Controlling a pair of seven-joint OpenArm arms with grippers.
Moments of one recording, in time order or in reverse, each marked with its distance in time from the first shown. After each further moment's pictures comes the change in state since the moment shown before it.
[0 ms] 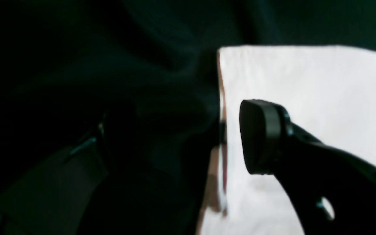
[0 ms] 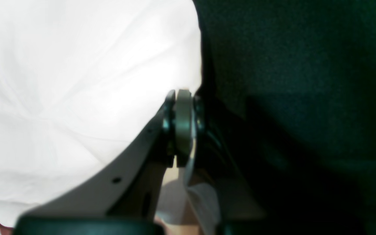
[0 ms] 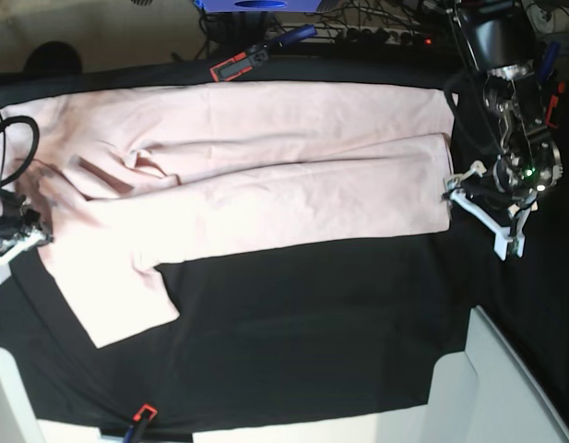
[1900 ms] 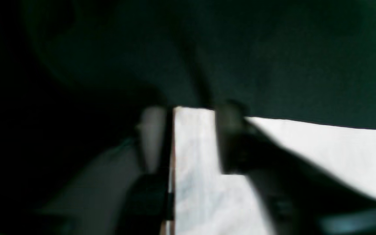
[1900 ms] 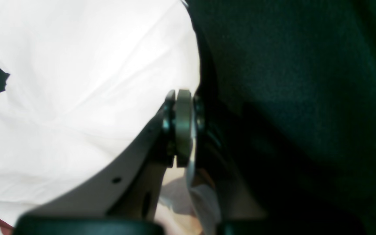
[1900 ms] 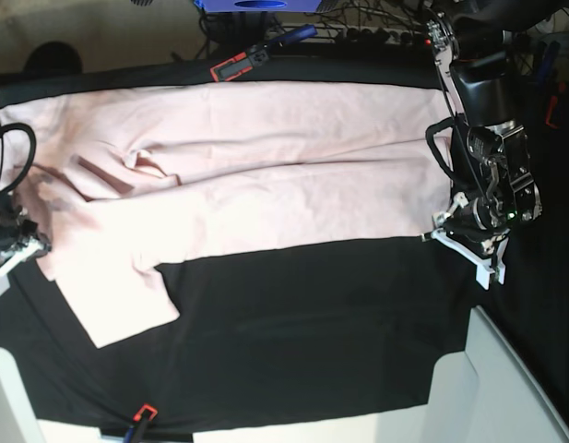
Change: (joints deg) left arm -11.8 1.6 0.0 -17.7 0.1 0.0 -5.6; right arm -0.2 0.0 0.1 4.6 -0.1 0.0 -2.5
